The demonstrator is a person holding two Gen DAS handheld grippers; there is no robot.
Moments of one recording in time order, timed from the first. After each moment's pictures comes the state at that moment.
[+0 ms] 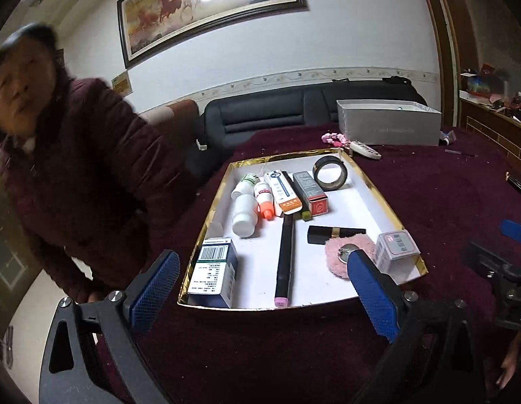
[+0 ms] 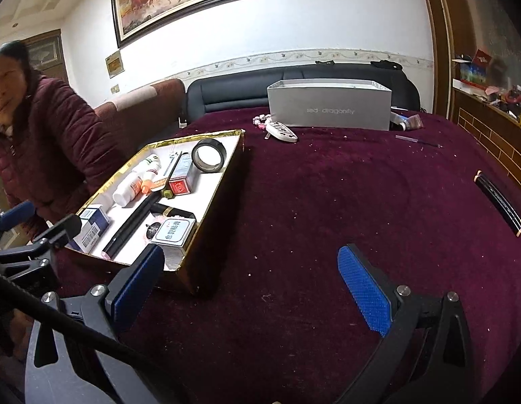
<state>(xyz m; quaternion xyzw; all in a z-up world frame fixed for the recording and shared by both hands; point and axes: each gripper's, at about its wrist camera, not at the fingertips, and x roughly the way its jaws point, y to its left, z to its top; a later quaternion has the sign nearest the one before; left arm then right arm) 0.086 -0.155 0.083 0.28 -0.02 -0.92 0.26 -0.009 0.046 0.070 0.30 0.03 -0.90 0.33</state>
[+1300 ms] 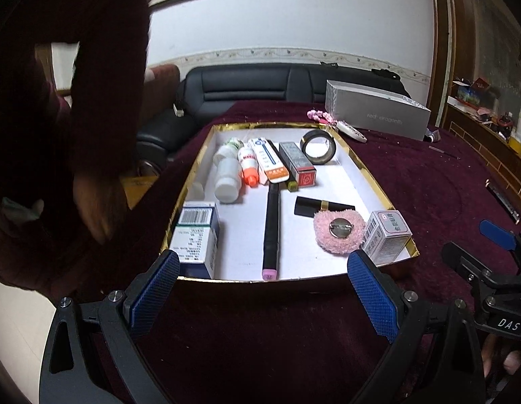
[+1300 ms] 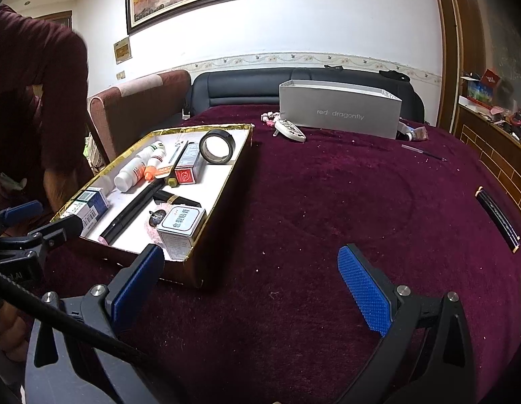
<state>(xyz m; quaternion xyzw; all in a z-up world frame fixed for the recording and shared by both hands) 0.090 -0.184 0.066 0.33 0.07 -0.92 0.20 0.000 0.033 0.066 0.29 0.07 -0.90 0.33</state>
